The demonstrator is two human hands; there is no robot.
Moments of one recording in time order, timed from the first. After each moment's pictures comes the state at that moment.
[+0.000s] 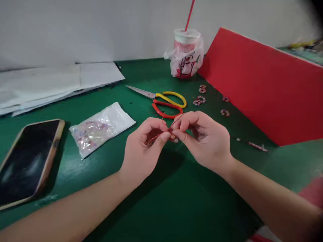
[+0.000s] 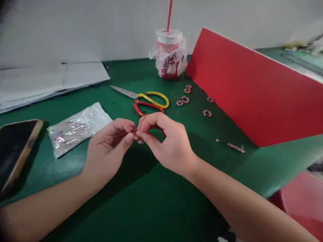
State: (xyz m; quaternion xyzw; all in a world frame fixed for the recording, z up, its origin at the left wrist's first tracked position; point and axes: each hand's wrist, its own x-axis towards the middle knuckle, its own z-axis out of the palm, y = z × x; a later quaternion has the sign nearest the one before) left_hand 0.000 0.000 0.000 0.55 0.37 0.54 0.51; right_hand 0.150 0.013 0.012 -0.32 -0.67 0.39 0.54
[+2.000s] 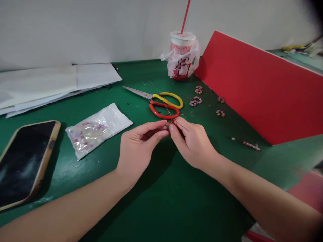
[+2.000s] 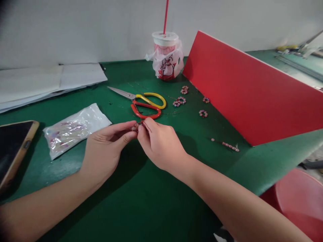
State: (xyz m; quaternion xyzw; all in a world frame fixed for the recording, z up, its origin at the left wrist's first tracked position) left_hand 0.006 0.004 -0.002 0.48 0.47 0.54 0.50; right_hand 0.151 0.012 0.015 -0.49 -0.78 0.21 0.32
